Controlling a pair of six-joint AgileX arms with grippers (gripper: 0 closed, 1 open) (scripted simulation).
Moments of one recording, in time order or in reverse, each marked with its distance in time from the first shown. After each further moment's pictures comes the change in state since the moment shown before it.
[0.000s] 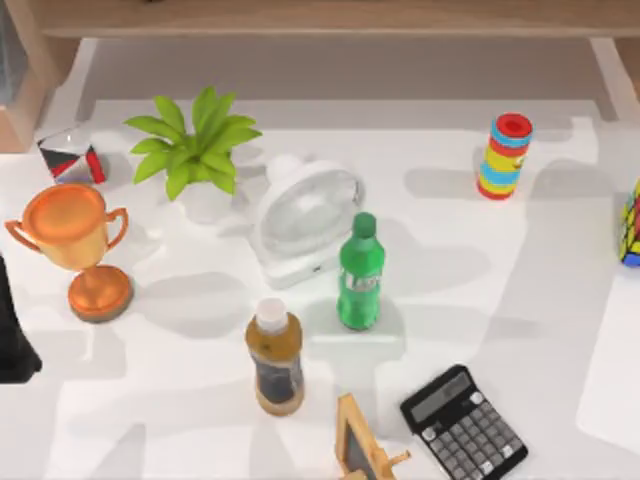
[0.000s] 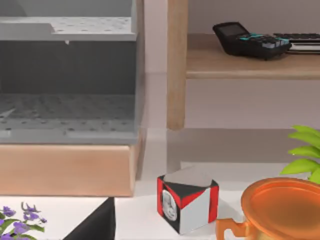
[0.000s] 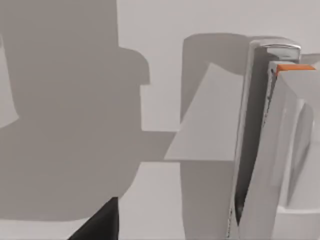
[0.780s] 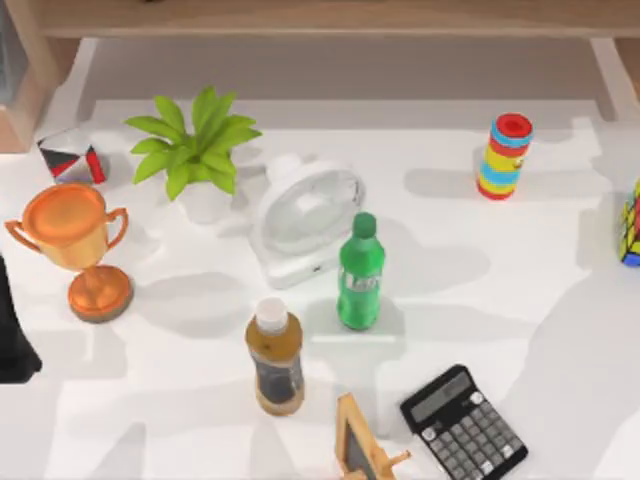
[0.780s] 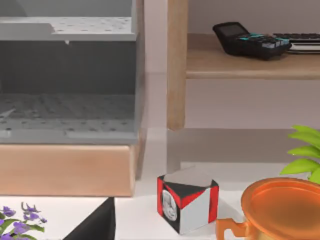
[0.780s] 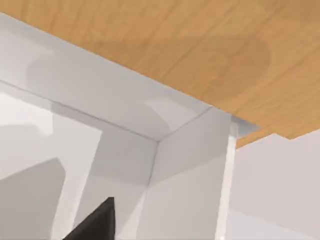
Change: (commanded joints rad) left arm 0.000 0.000 0.000 0.000 0.000 0.000; right arm -0.167 -0.511 -0.688 0.995 -0.254 -0.428
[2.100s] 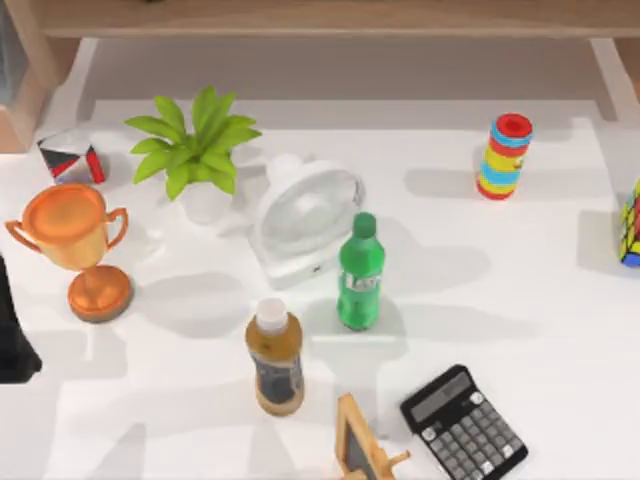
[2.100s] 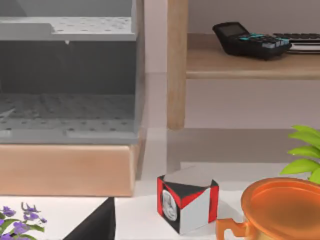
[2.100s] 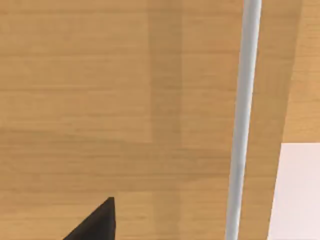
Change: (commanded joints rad) left arm 0.000 0.000 0.000 0.000 0.000 0.000; right arm -0.231 -0.064 -1.310 1.993 -0.454 -0.734
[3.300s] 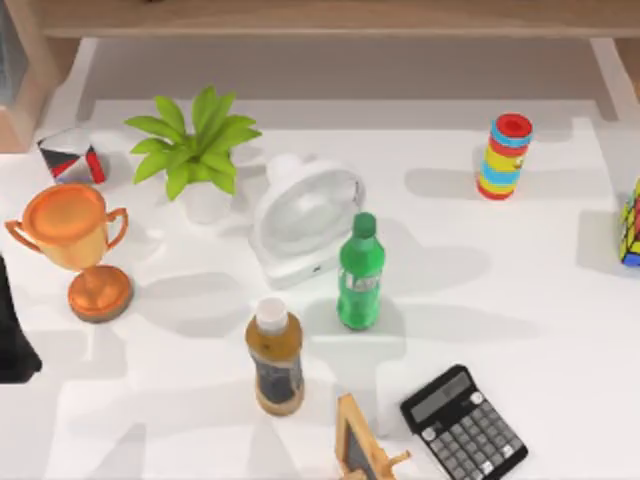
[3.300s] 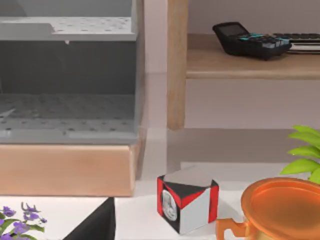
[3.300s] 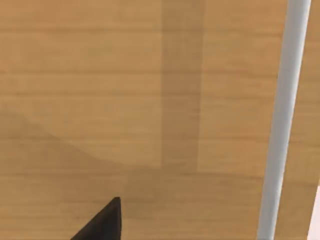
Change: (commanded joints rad) left arm 0.000 0.000 0.000 0.000 0.000 0.000; right arm 0.084 0.032 0.054 -0.019 0.047 -0.015
